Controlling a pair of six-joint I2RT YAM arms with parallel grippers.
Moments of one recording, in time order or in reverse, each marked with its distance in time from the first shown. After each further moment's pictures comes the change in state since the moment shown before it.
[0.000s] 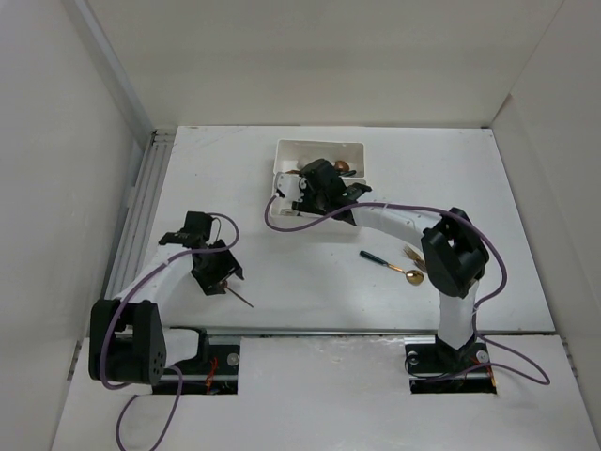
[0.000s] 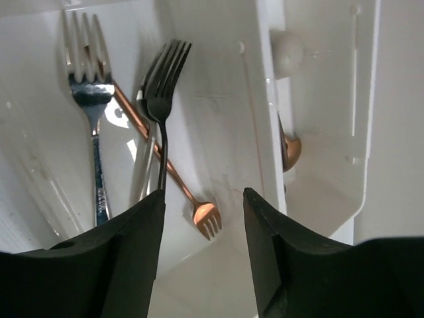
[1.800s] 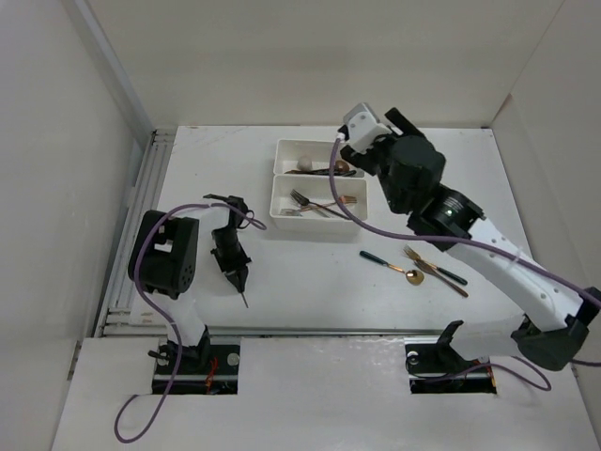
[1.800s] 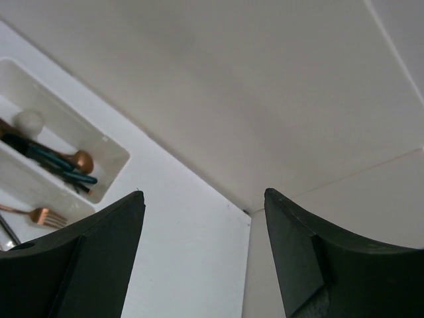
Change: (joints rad) left arm -0.159 0.558 0.325 -0.251 -0.057 -0.002; right arm 0.091 -0.610 0.009 0.037 0.500 0.077
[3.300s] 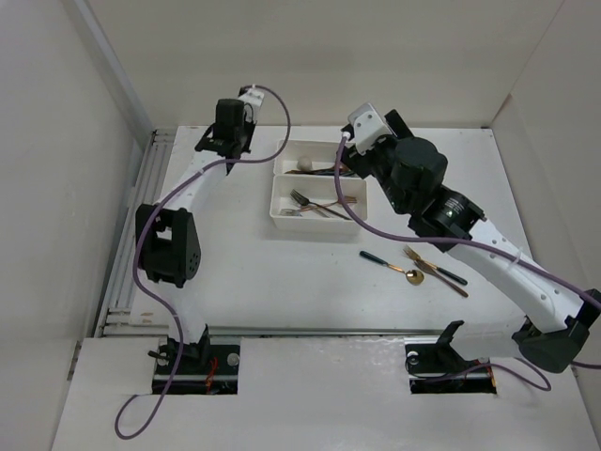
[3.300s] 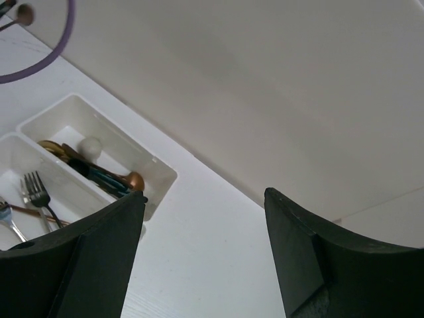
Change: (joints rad) left arm 0.018 0.119 0.619 0.747 -0.262 0.925; right arm -0.026 -0.050 -0.025 0.032 -0.137 0.134
